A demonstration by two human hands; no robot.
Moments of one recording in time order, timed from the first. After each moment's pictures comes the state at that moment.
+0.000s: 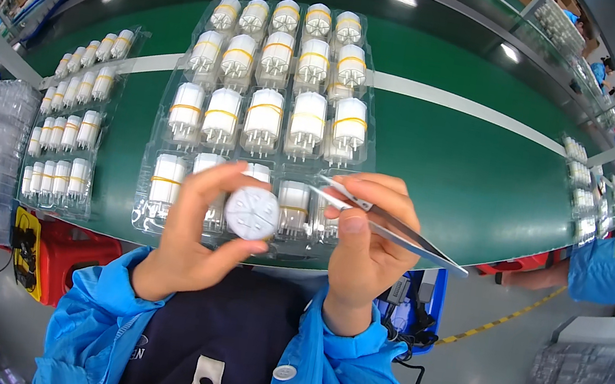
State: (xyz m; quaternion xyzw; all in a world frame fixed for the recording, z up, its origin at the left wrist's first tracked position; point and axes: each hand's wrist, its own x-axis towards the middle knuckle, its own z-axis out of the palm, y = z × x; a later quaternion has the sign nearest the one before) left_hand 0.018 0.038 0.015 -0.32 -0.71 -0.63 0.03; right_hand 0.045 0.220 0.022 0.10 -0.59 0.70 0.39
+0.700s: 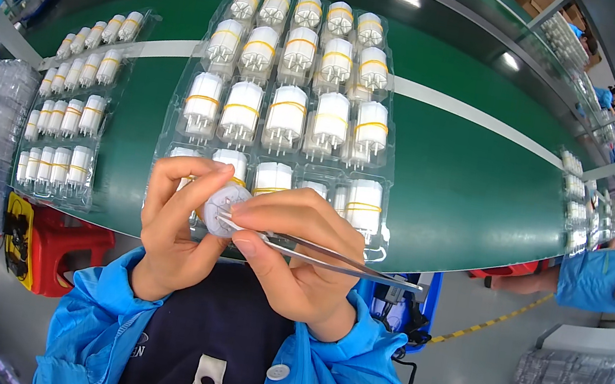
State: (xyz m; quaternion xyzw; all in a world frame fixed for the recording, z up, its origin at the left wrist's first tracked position) left_hand 0.014 0.011 0.011 -0.31 -0.74 -0.56 0.22; right_hand 0.043 0.172 0.045 0.20 -0.70 0.63 0.25
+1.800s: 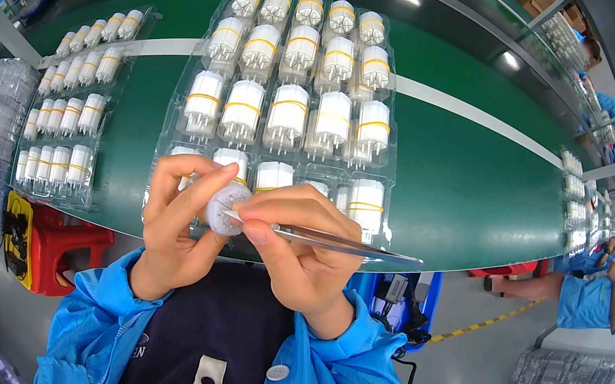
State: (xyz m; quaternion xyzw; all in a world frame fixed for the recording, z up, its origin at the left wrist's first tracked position) left_hand 0.012 0.008 0.014 -0.32 -0.75 -0.54 0.20; right_hand 0.041 0.168 0.028 0.16 -0.66 0.70 0.24
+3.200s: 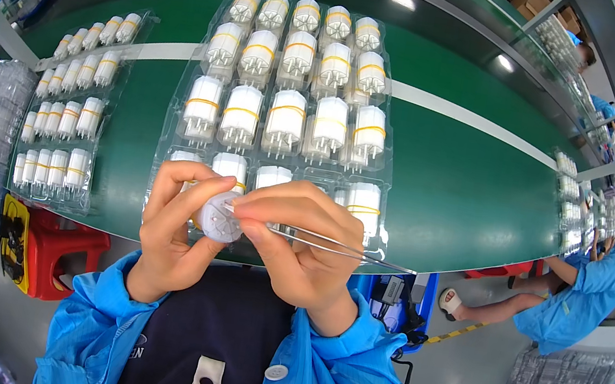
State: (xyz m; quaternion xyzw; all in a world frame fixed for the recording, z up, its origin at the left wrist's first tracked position) left_hand 0.014 0.001 0.012 -0.31 -0.73 -0.59 0.14; right_hand 0.033 0.172 0.040 0.20 -0.71 0.63 0.25
